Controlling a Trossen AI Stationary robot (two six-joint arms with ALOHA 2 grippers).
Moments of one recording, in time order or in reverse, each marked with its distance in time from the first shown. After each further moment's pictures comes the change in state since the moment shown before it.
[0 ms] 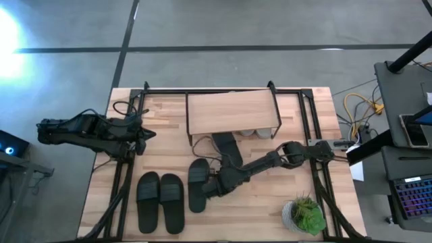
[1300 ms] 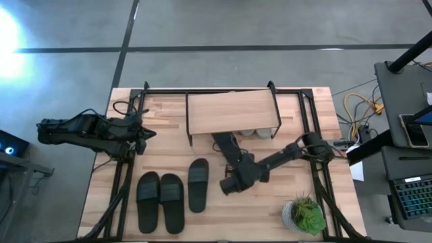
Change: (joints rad) left arm 0.001 0.001 0.001 0.004 -0.006 -0.004; right arm 0.029 -0.290 -0.371 0.023 -0.168 0.112
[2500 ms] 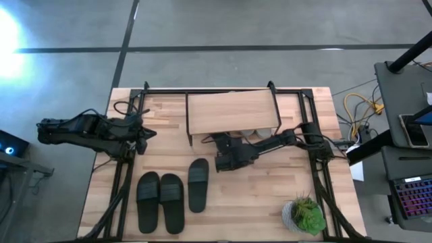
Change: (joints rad) left arm 0.000 0.011 0.001 0.000 -0.011 -0.003; right arm -0.196 -0.027 -0.118 0.305 0.190 -0.487
